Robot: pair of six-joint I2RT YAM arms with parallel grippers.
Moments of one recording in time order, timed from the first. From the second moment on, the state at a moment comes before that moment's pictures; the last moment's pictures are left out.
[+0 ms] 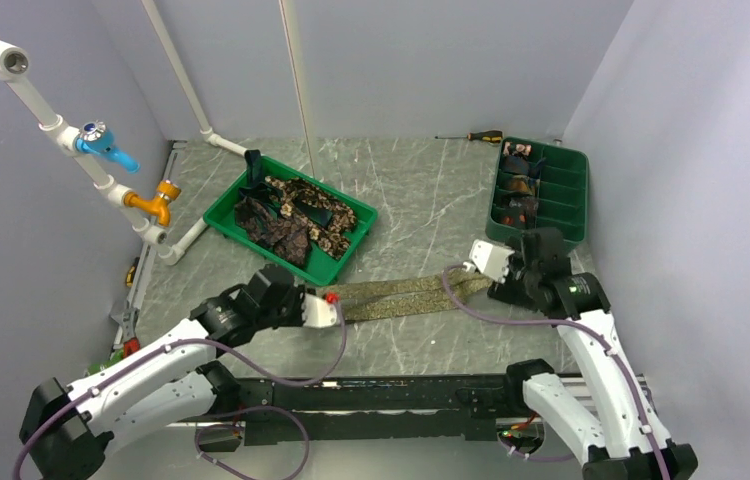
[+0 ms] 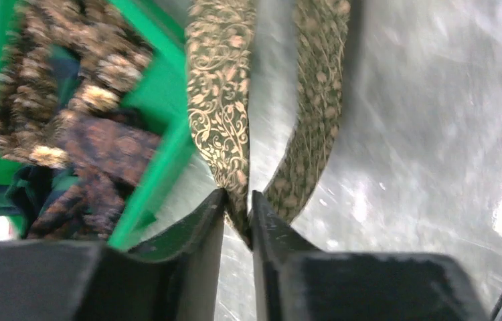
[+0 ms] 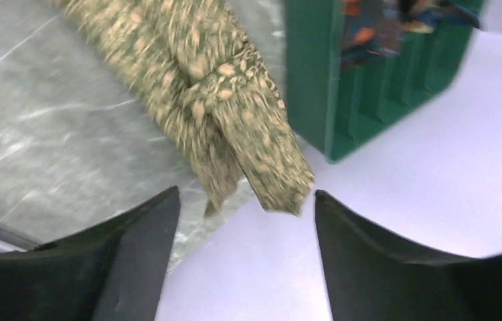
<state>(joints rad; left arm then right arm) -0.77 0.88 0.61 -0.49 0.02 0.80 0.19 0.85 0.88 -0.92 0.17 -1.06</state>
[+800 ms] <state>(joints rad) -0.59 1.03 0.57 -0.65 0.16 0.80 -0.17 1.43 1.14 -1.13 -0.25 -0.85</state>
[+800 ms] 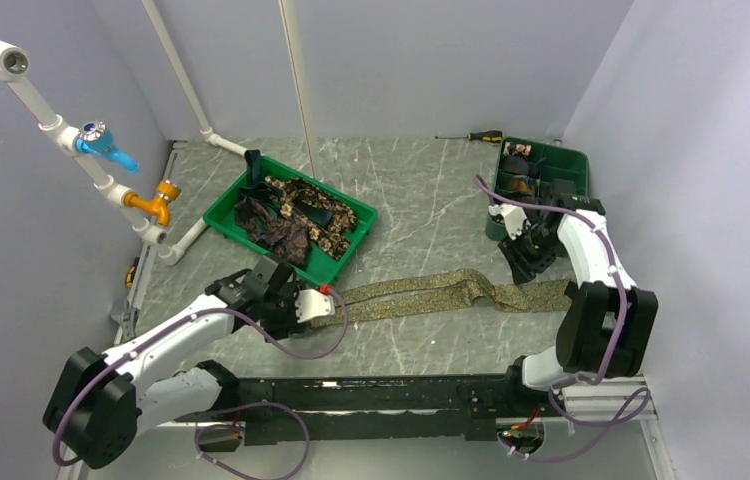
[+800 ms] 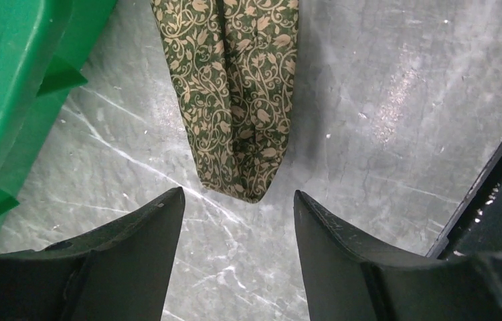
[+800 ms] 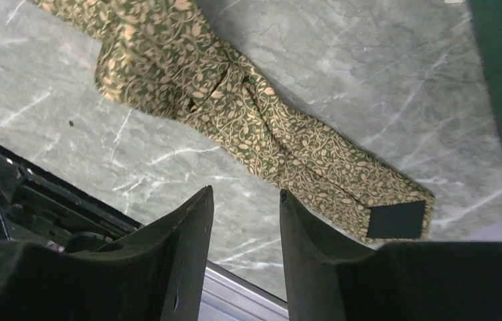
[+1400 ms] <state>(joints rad) -0.57 1.09 0.53 -0.49 0.16 0.69 -0.17 1.57 0.85 -0.84 -0.02 -0.83</state>
